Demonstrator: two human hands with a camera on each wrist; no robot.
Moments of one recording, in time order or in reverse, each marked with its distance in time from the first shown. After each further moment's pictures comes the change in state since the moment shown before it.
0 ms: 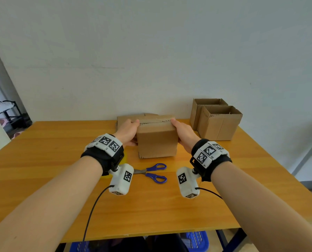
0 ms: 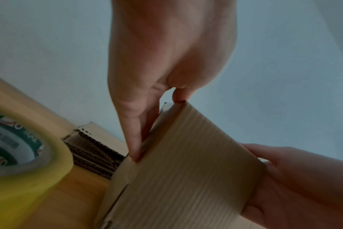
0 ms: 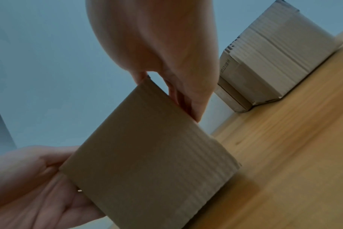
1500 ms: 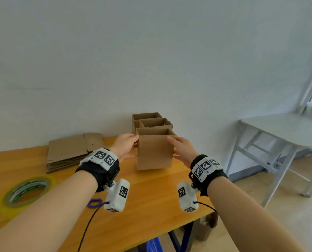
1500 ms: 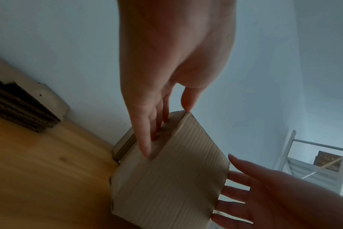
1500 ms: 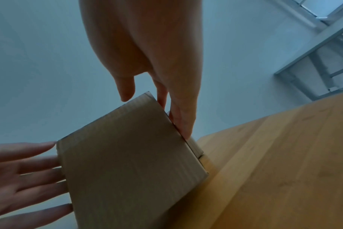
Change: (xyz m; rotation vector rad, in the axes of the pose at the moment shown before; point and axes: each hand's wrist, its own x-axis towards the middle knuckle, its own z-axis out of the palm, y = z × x) left_hand -0.017 0.047 0.166 -0.073 -0.342 0.154; right_hand -0.058 0.033 -0.184 0.062 0.267 -0.056
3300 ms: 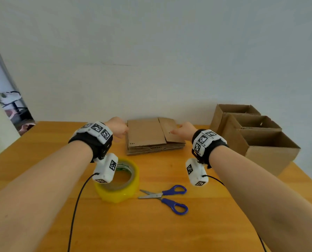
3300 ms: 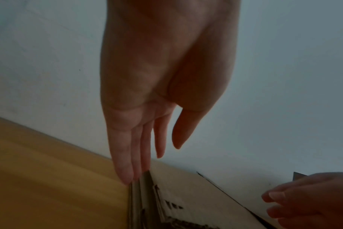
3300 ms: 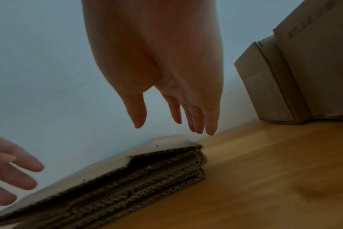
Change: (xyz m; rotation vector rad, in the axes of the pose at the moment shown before) left_hand 0.012 -0.031 -0.272 0.491 0.368 -0.363; right_hand 0.089 -0.042 0.261 -0.731 -0.319 -0.007
